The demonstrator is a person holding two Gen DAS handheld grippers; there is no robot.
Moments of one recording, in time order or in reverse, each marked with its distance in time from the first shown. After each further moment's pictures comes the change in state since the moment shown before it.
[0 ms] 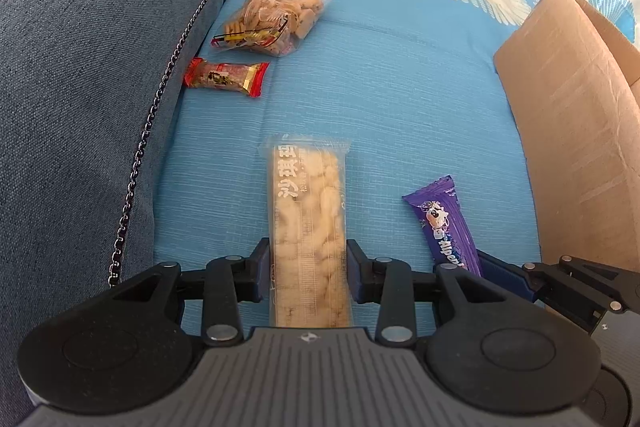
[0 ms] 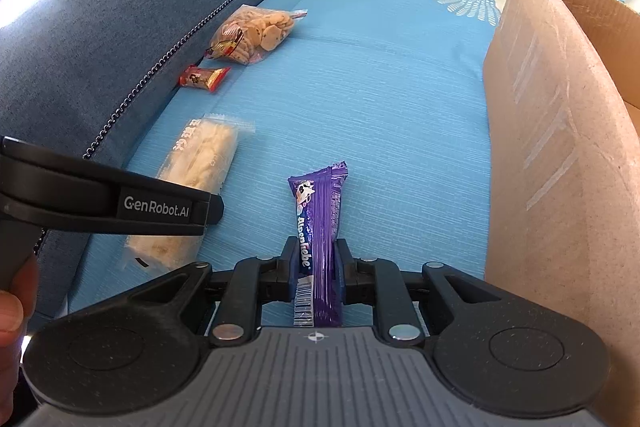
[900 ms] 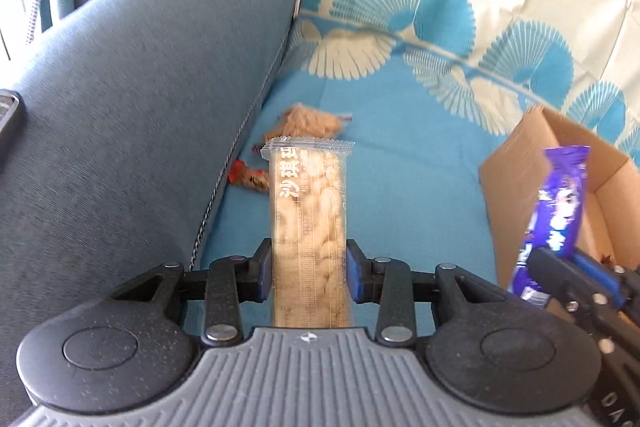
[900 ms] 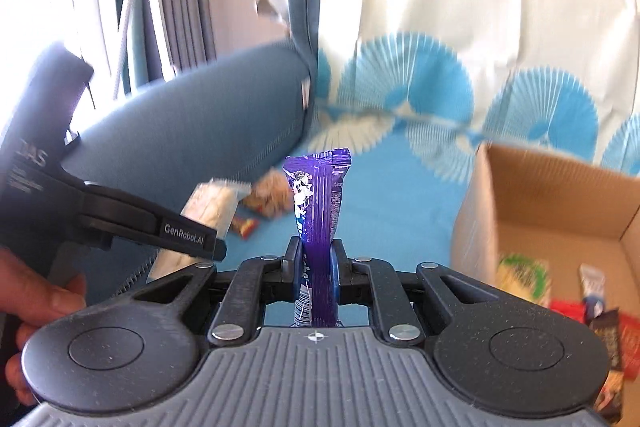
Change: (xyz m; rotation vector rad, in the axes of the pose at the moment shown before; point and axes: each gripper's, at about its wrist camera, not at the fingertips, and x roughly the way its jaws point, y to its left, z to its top) left arm -0.077 0.007 0.006 -0.111 -0.270 0.015; right arm -0.109 -0.011 0.005 -0.100 -0.449 0.035
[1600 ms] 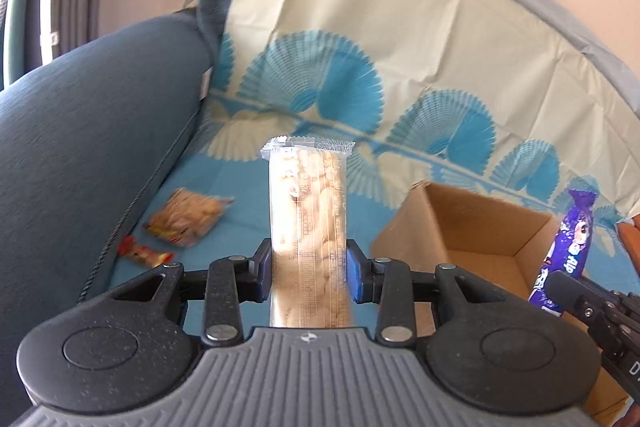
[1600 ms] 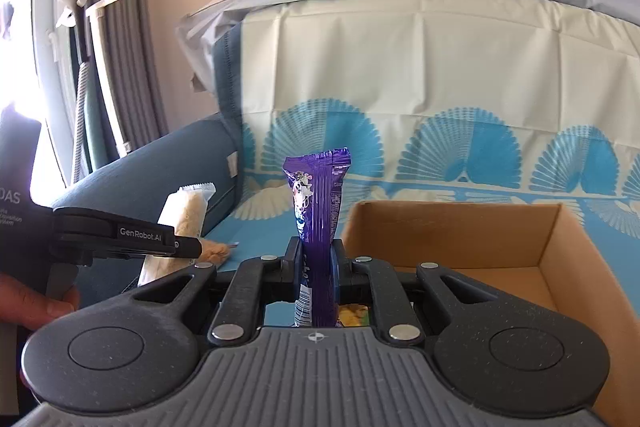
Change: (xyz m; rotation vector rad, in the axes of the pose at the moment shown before) left arm -0.027 -0.090 0.007 -0.006 -0.236 -0.174; right arm -0.062 -0.106 0.012 0.127 -0.142 -0.105
